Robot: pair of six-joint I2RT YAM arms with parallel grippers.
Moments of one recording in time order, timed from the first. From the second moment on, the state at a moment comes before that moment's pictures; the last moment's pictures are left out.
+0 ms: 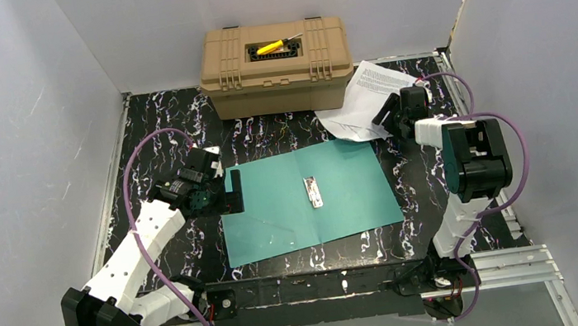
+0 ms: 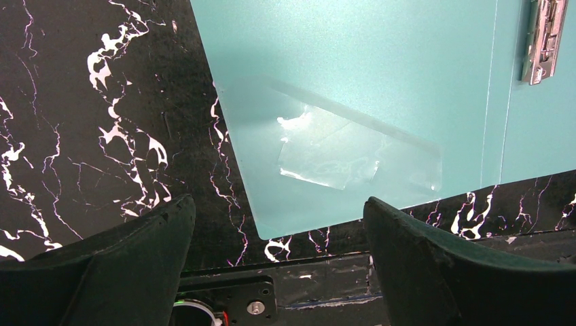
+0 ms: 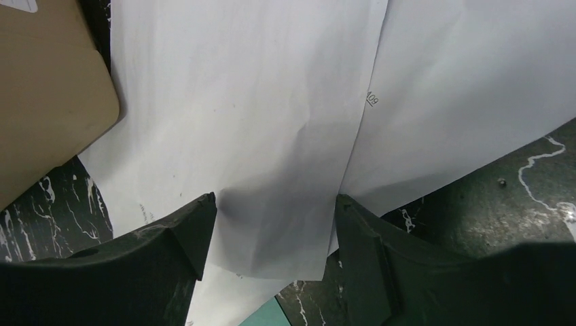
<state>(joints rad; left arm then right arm) -0.47 1.09 0.95 -0.97 -0.10 -0.40 0.04 1.84 1.01 0.12 -0.02 0.68</state>
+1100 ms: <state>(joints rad) -0.47 1.10 0.95 -0.97 -0.10 -0.40 0.04 1.70 1.01 -0.01 -0.09 0.64</state>
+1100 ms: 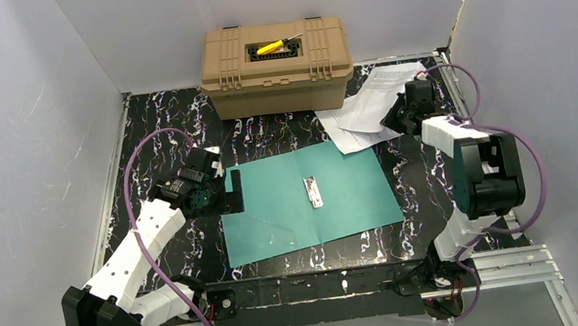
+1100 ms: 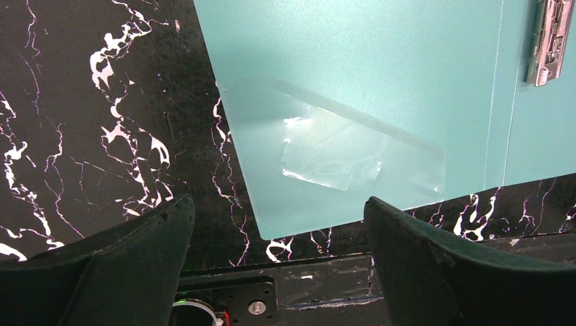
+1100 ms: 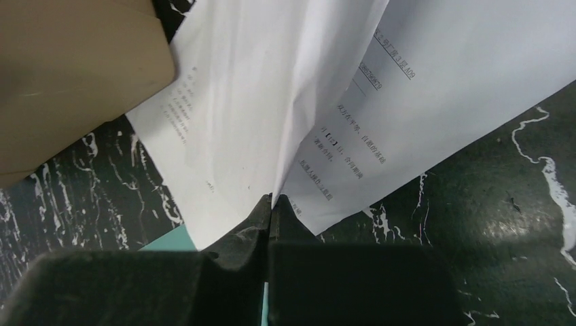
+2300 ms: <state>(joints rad) -0.47 0.93 0.93 -0.79 0.20 -0.53 0.05 0.72 0.82 -0.29 -0.68 0.64</state>
